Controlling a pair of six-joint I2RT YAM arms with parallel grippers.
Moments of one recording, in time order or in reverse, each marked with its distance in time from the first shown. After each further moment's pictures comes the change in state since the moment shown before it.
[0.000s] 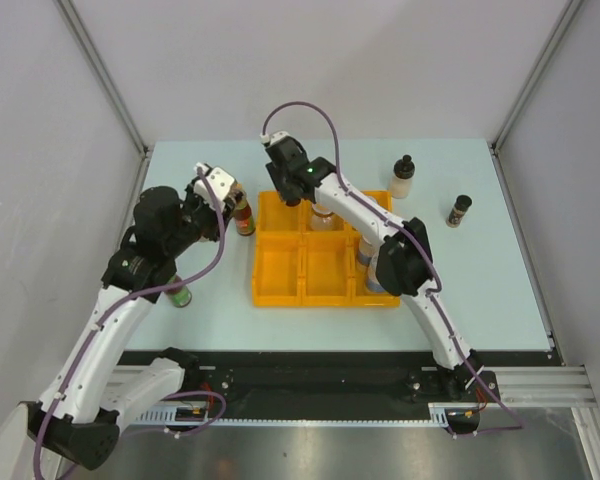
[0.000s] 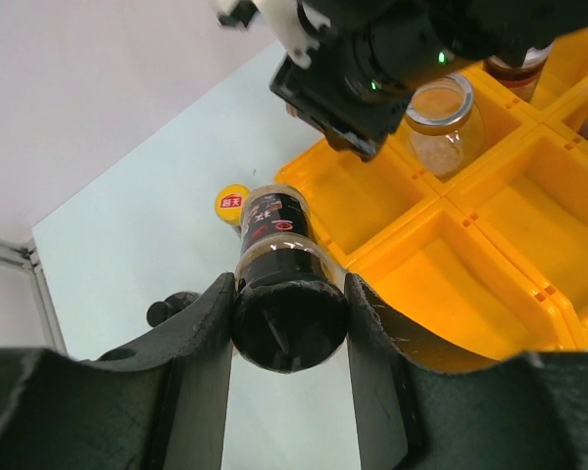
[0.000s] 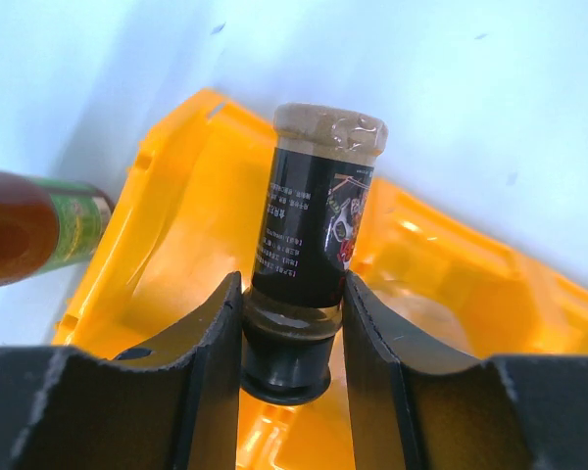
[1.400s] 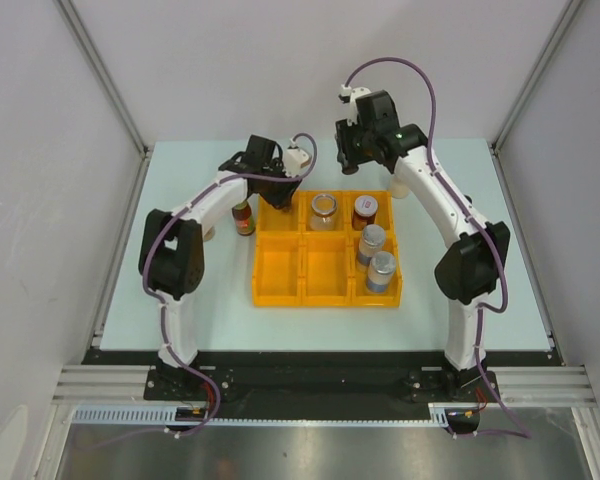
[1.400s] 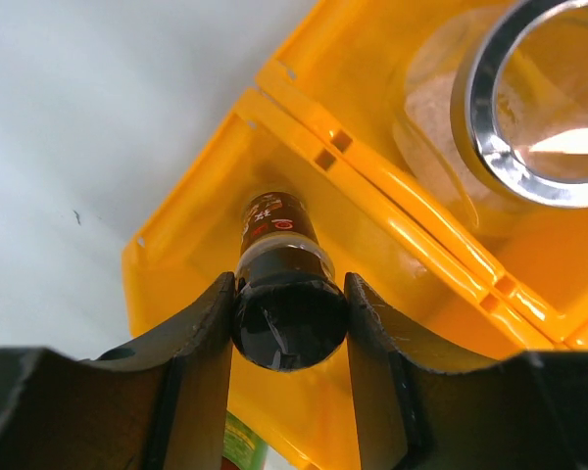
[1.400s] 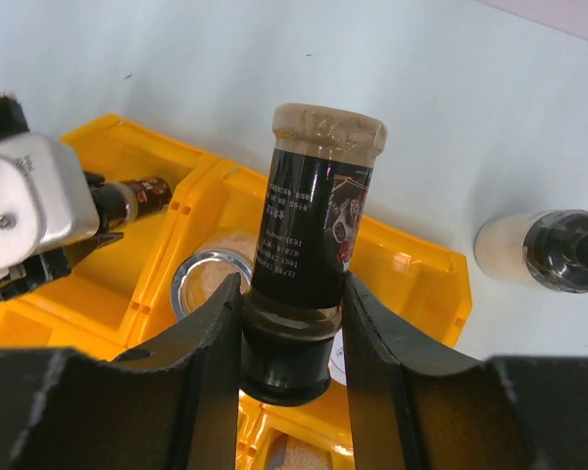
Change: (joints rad) left arm -0.025 1.105 0.562 -0.040 0.134 0.087; right arm -0.296 -0.411 -0.276 0.000 -0.261 -0.056
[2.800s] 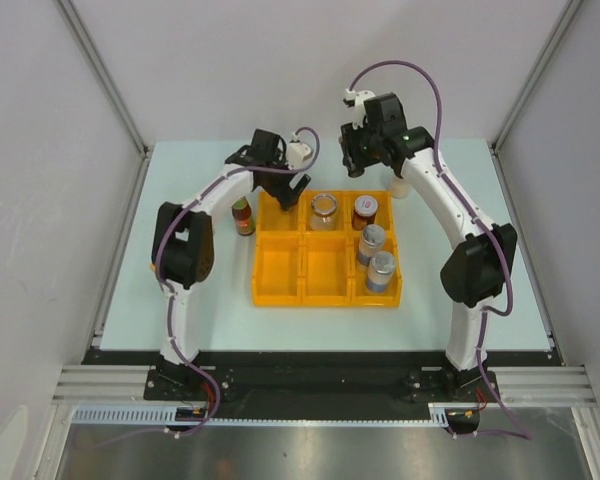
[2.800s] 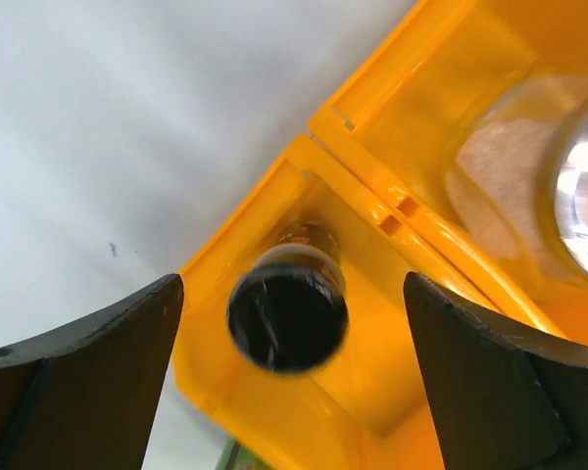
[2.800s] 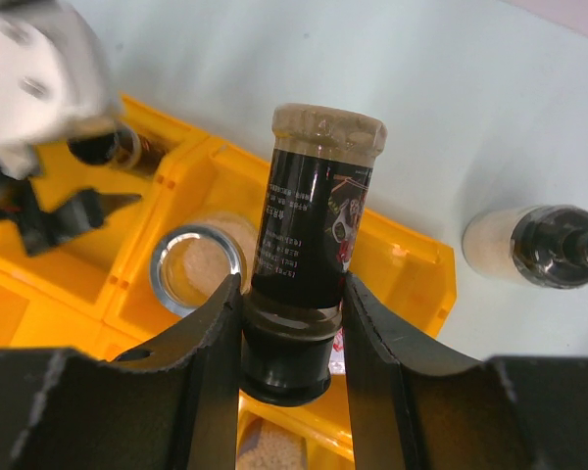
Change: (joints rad) left arm 0.011 0.156 0.186 -0.032 -0.036 -0.004; right arm -0.033 -0.042 -0.067 0.020 -0.053 -0.052
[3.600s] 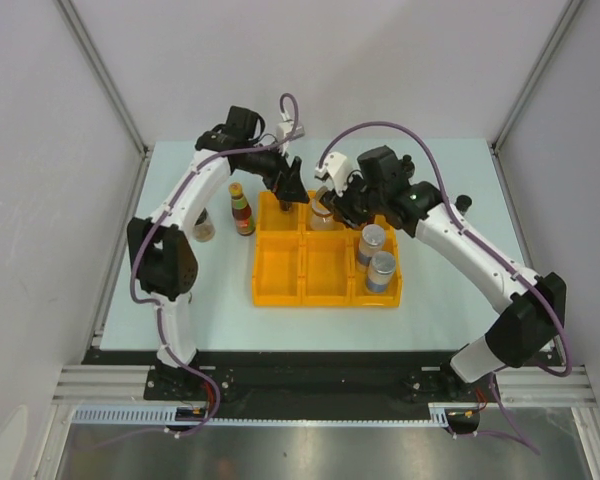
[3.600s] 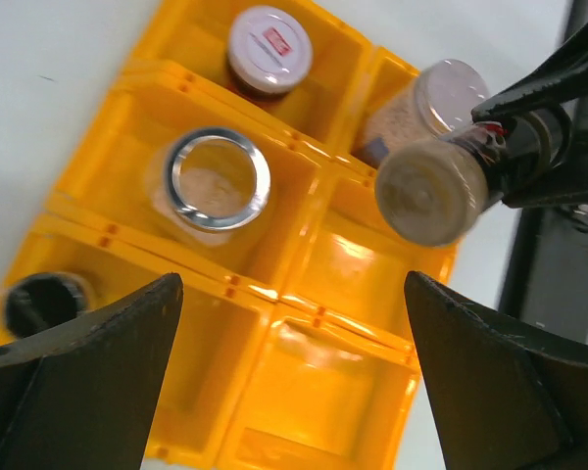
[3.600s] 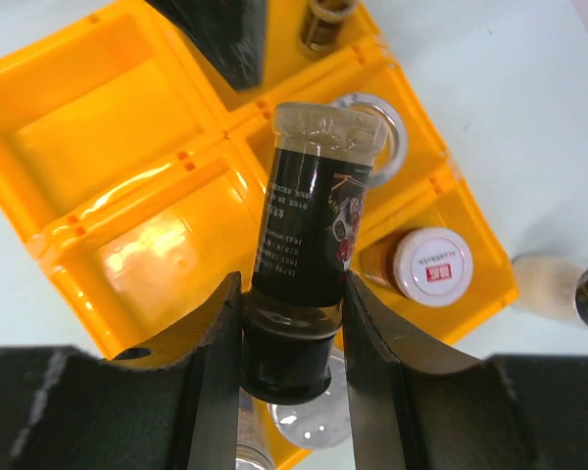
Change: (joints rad) left arm 0.046 -0.207 0.105 -0.298 0.610 -0.056; right arm 0.167 -0.433 -0.568 0.110 -0.145 -0.410
